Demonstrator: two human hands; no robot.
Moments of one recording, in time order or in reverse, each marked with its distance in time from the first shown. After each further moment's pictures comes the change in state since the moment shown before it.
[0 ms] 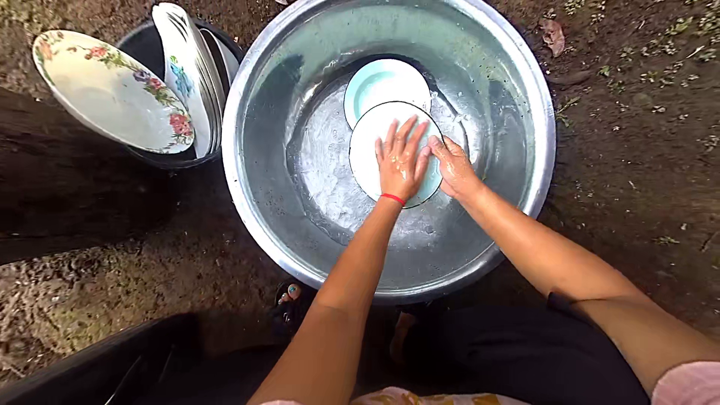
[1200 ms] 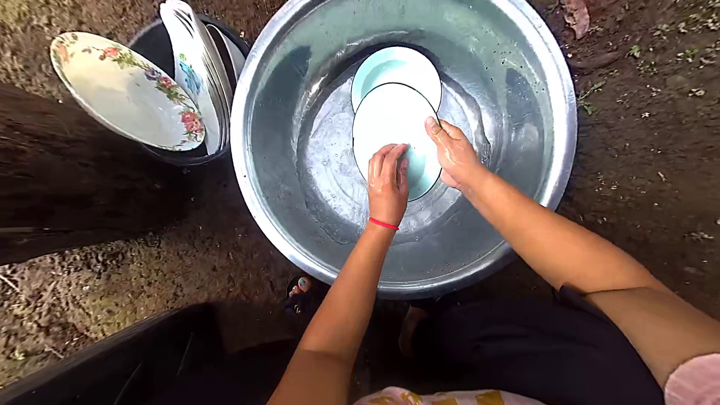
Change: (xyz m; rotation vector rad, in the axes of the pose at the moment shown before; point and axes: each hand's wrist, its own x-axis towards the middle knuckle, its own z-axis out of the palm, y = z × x) left_hand -0.038 0.020 -0.057 -0.035 0.100 -0.033; right_hand -0.006 -0.041 0.030 -0.101 -0.067 0.000
